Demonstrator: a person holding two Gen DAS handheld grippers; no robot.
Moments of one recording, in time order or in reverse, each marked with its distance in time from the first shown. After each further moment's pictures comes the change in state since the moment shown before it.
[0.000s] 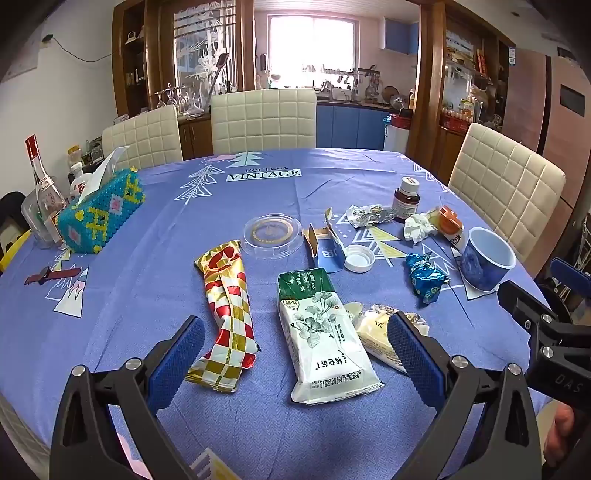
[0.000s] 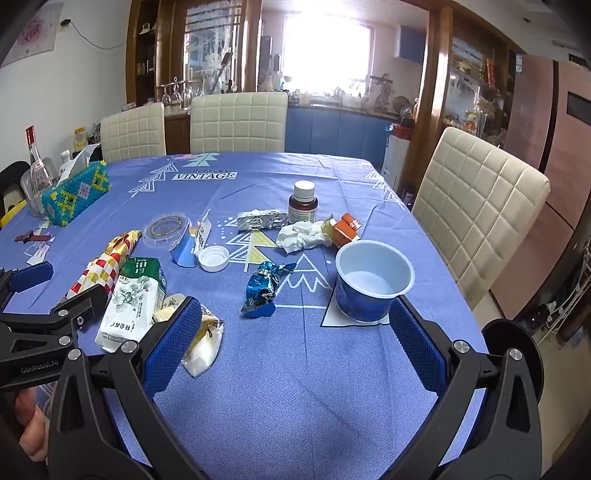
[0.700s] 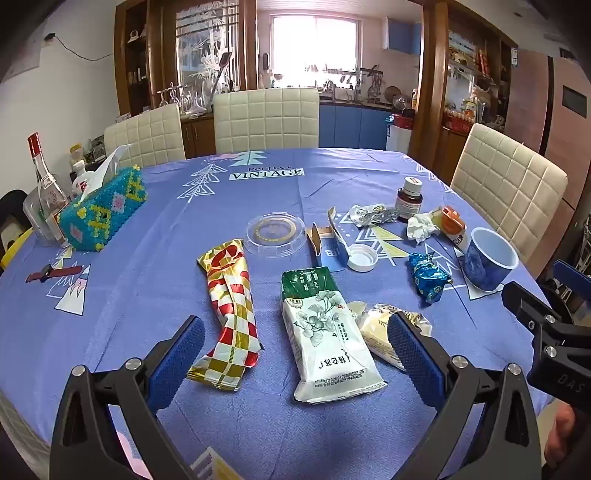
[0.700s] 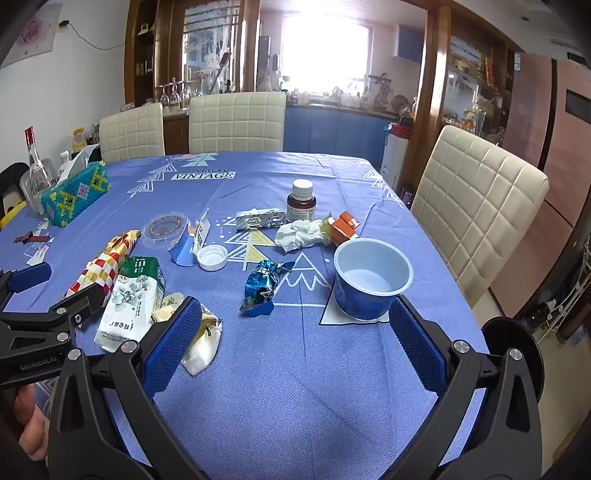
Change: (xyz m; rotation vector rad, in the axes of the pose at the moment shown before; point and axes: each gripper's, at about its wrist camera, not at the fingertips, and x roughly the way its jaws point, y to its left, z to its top) left arm 0.001 0.000 0.000 -0.007 0.001 -0.003; right arm 0.000 -0.001 -0.001 0.010 -0.002 0.004
